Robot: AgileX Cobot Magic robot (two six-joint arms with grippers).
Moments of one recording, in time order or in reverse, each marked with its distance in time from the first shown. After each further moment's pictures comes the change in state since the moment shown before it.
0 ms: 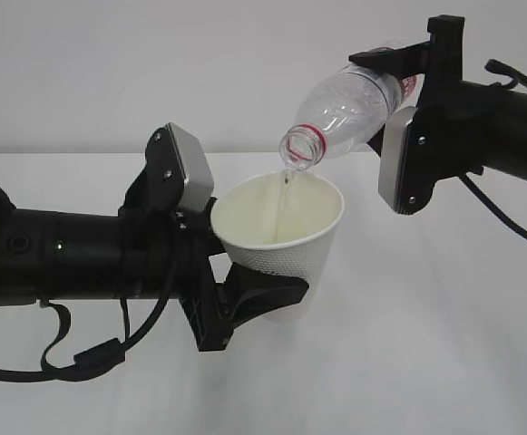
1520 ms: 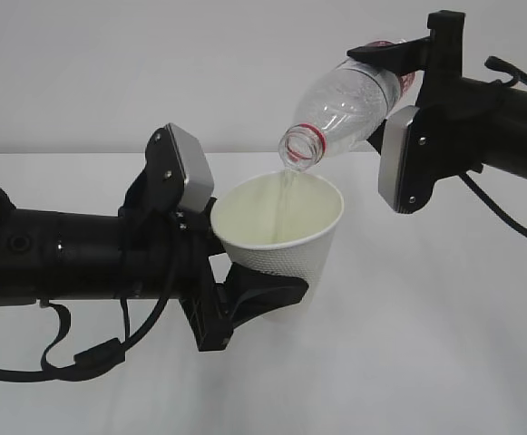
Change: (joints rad) left arm 0.000 0.000 0.000 -0.002 0.002 0.000; right arm 0.000 0.000 0.000 0.000 -0.026 -0.021
